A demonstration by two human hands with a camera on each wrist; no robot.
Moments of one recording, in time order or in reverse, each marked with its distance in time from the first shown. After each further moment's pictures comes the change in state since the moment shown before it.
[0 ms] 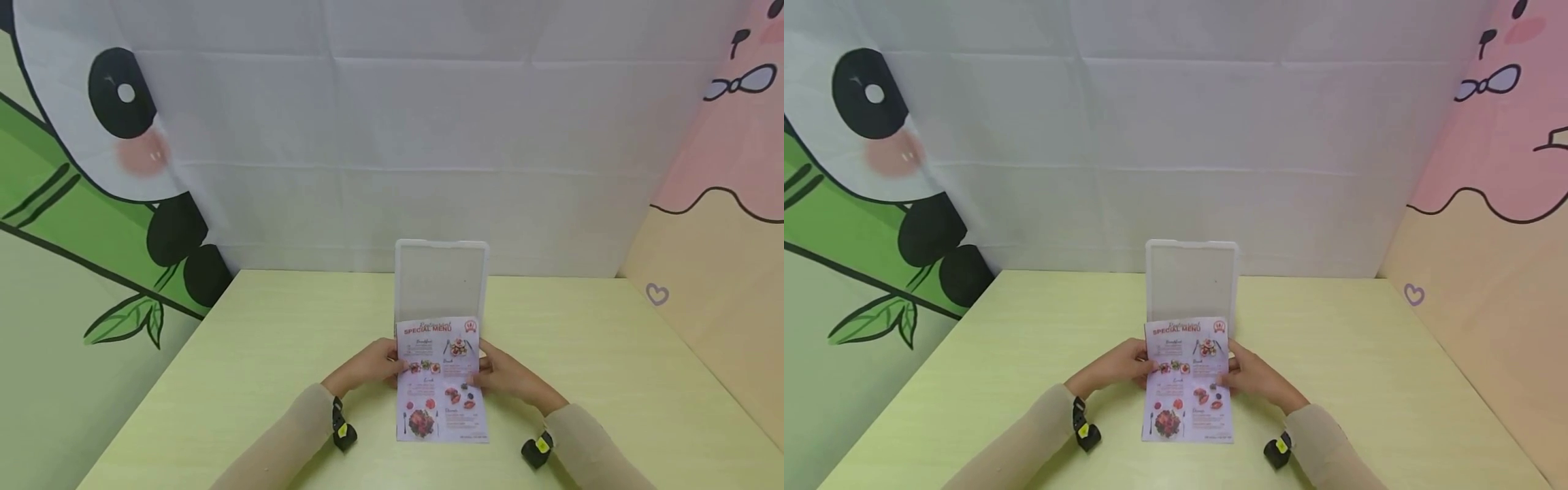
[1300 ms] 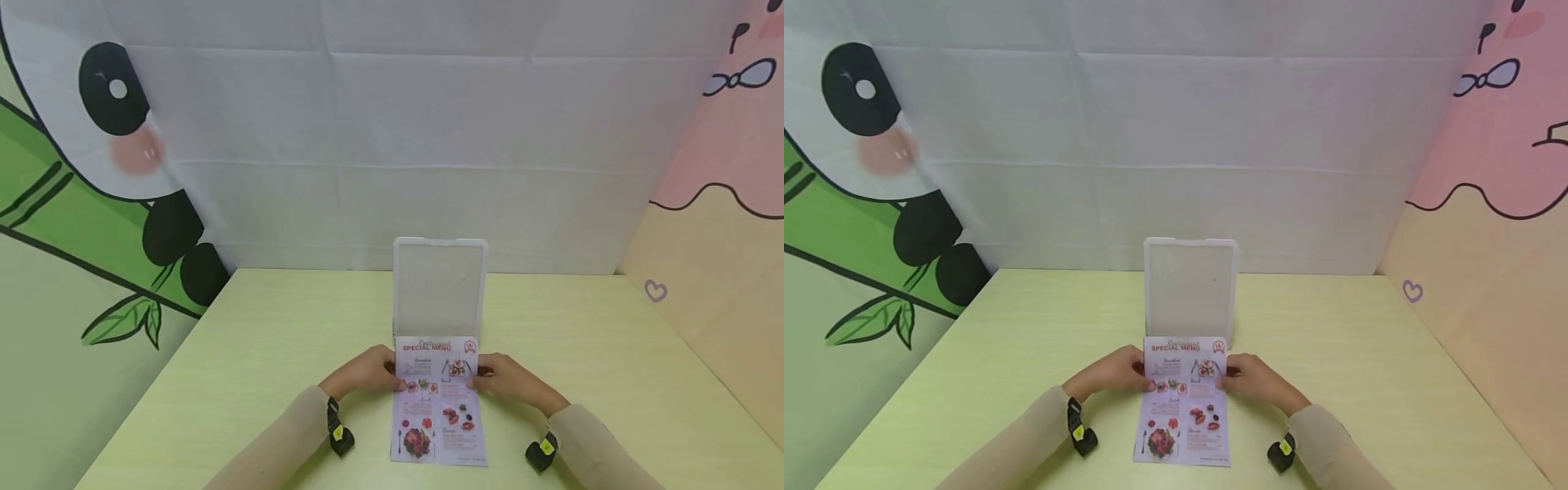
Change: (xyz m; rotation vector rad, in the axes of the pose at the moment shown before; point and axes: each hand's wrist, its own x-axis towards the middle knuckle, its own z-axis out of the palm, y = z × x) left_hand -0.011 -0.007 0.000 0.211 -0.017 -0.010; right_hand -0.007 -0.002 0.004 -0.296 0.016 -0.019
